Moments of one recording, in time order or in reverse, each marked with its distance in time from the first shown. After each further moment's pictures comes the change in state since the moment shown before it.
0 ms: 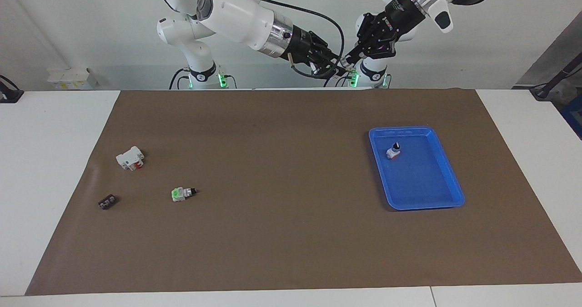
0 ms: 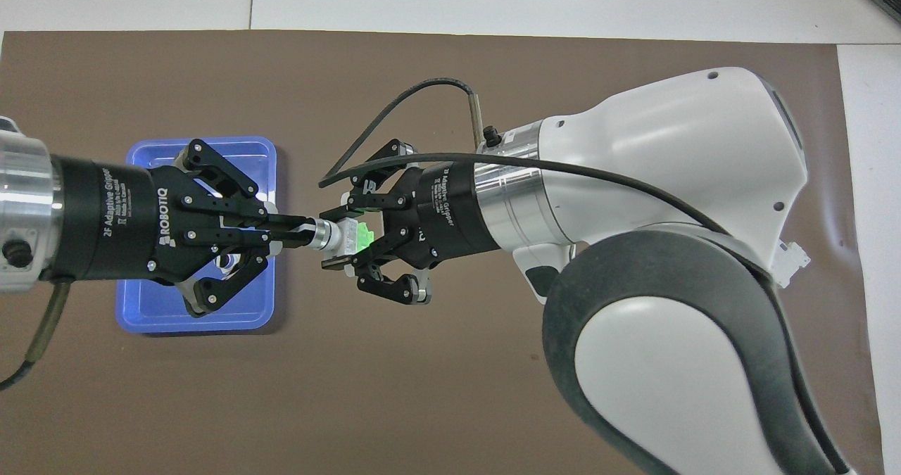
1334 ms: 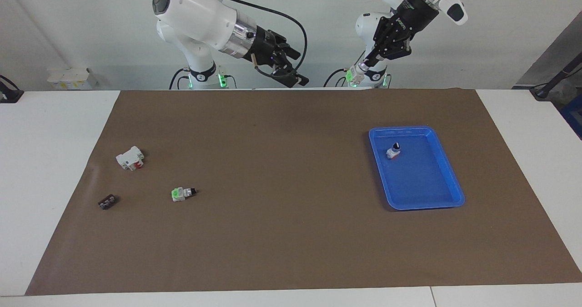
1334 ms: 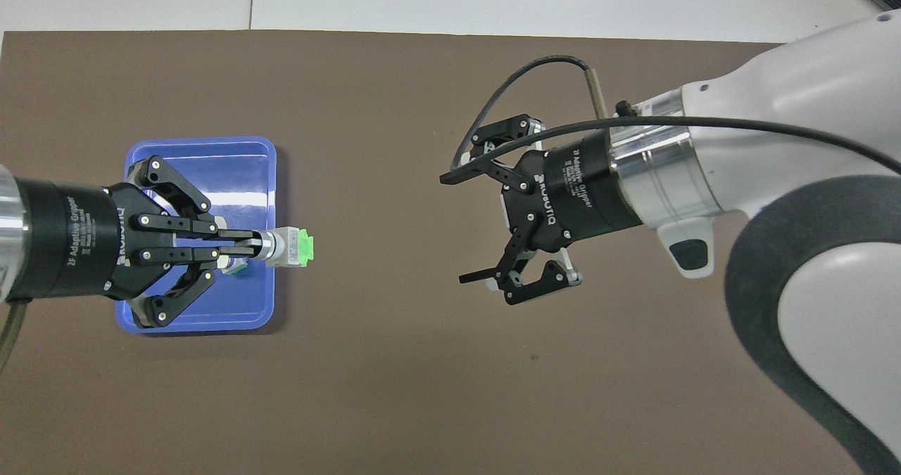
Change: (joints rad) left arm 0.006 -0.057 0.028 -0.073 0.173 -0.022 0.195; right arm -0.177 -0.076 -0.019 -0.005 -0.123 -0.251 -0.129
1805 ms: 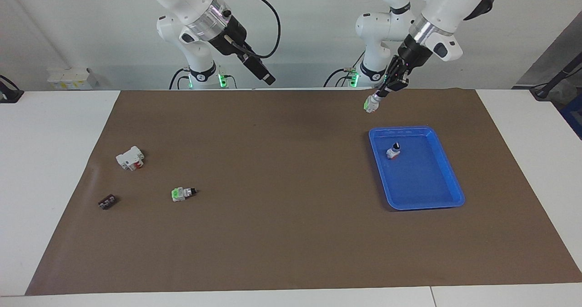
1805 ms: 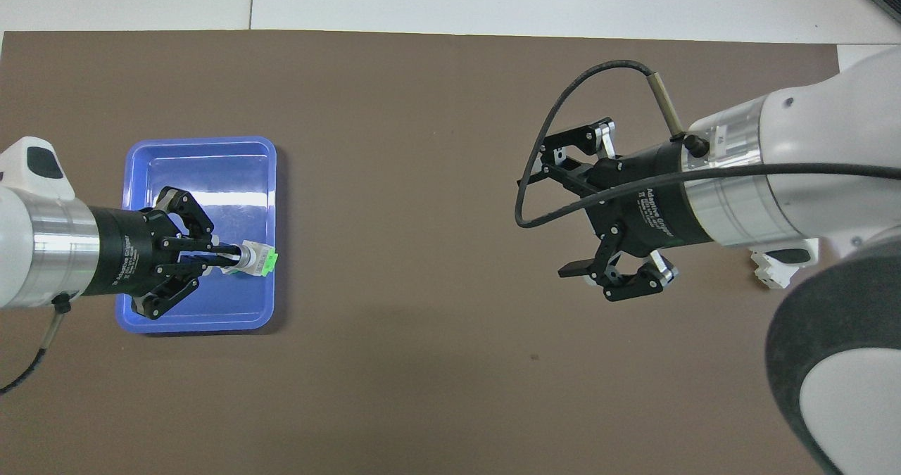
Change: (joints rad) left arm 0.050 -0.041 0.009 -0.296 0.154 0.200 0.563; right arm -0.026 -0.077 0.000 0.001 -0.394 -0.049 -0.351
